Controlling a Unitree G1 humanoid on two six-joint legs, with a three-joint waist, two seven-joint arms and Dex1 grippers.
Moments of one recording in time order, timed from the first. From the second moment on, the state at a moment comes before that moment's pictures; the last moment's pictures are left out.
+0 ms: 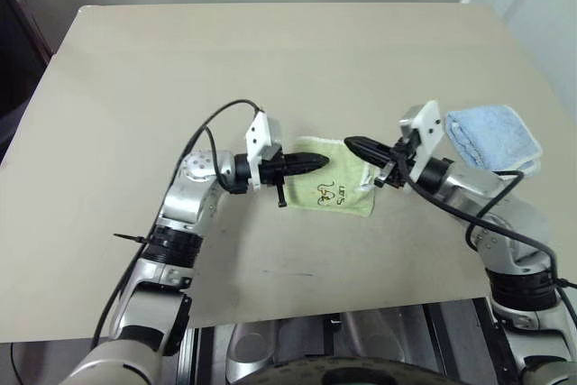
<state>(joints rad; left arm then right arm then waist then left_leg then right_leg) -0.53 0.37 -0.17 0.25 -0.34 0.13 -1.18 -0.33 -0.49 0.08 -0.37 0.55 0.66 0.58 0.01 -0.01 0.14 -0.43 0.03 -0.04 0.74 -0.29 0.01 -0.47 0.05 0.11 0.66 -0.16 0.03</state>
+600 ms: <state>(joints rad) -0.56 0.29 -0.20 0.48 -0.22 -0.08 -1.21 -0.25 -0.46 0.21 -0.18 0.26 0.44 0.59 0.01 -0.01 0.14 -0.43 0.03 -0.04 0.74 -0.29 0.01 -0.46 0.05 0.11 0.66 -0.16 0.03</state>
